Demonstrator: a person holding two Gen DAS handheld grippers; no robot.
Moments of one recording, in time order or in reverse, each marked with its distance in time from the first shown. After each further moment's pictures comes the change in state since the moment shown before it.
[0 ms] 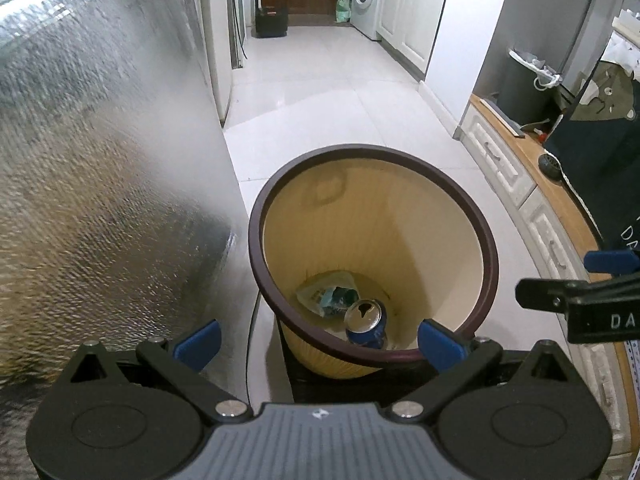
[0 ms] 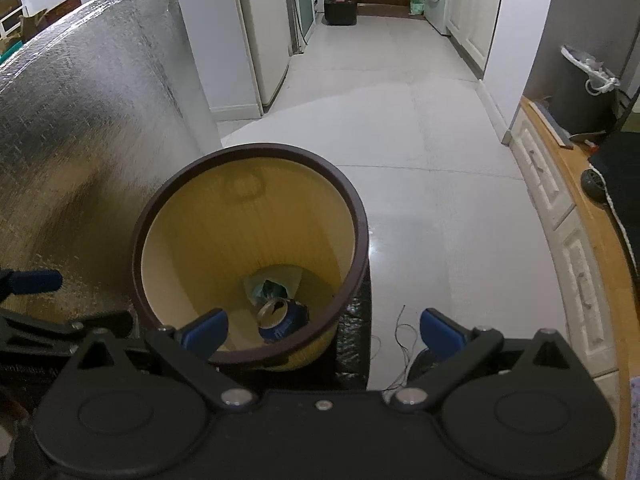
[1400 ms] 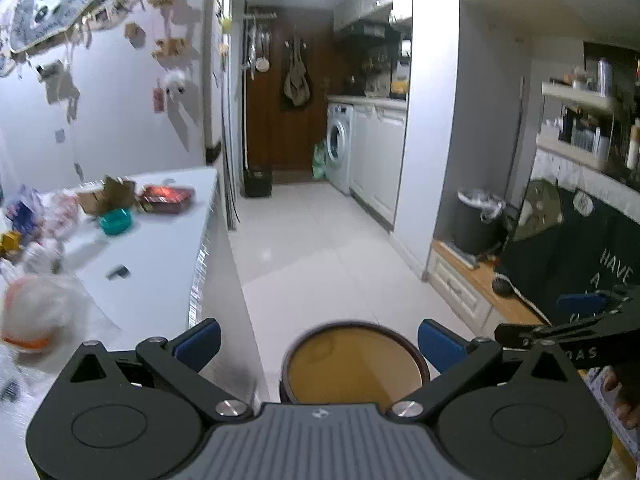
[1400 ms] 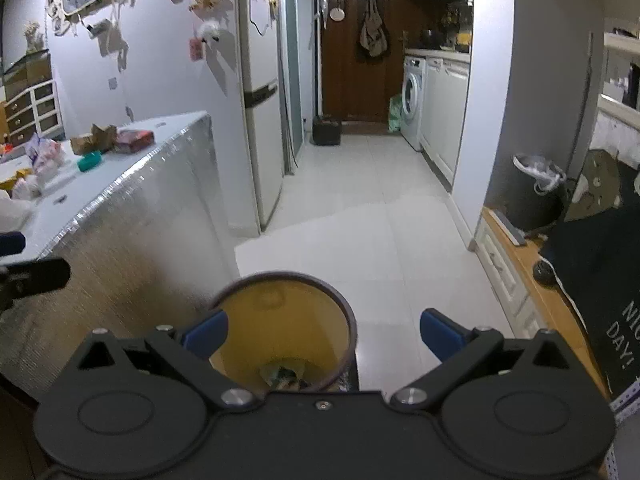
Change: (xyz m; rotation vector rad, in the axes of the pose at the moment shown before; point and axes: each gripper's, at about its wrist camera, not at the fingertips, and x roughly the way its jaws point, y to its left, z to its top) left arm -0.222 0.010 -0.019 0.070 -0.501 -0.034; right arm -0.173 0.042 -0.021 -0.004 -0.386 -0.050
